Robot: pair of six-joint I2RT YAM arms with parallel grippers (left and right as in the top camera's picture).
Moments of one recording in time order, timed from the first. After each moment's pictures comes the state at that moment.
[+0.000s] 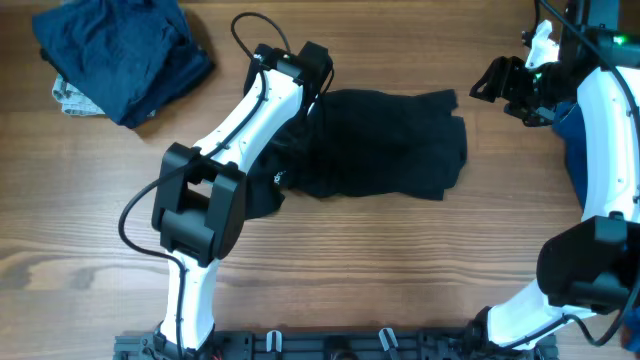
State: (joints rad) left arm -0.47 2.19 1.83 -1.28 -0.16 -0.13; right arm -0.18 1.82 1.77 -1.25 -0.34 0.16
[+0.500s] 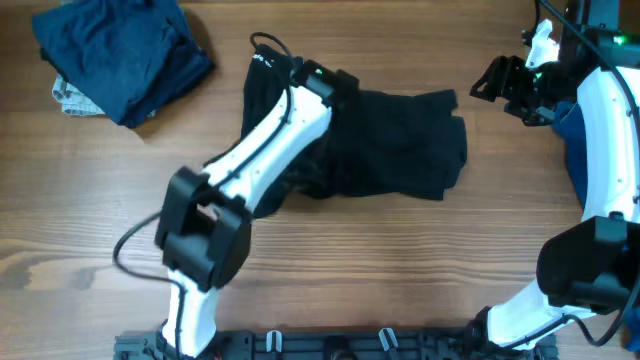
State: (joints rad) left arm -0.63 2.08 1.83 -1.62 -0.09 -0.38; right arm -0.18 1.82 1.77 -1.25 -0.34 0.16
